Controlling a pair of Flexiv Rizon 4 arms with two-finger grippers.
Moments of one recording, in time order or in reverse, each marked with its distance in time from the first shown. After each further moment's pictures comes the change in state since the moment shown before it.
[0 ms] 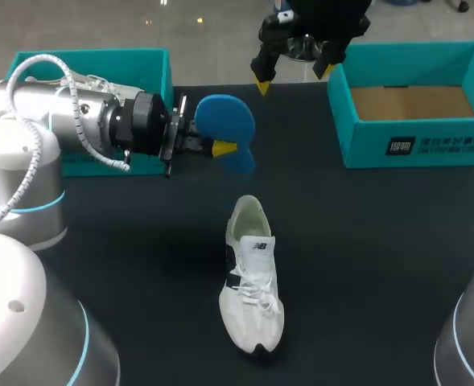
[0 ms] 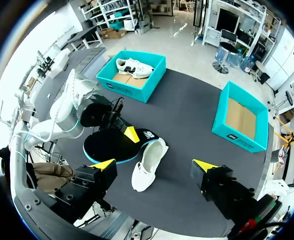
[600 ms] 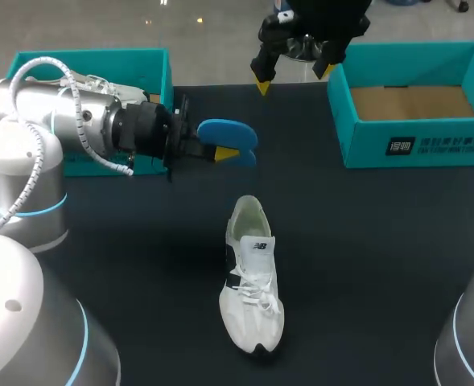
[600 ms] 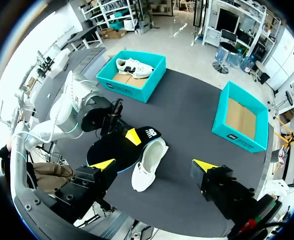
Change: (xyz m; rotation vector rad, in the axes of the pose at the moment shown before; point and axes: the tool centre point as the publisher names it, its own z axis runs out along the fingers) left arm 0.003 0.005 0.004 -0.034 0.016 0.131; right arm 0.000 0.000 0.000 0.000 0.000 0.000
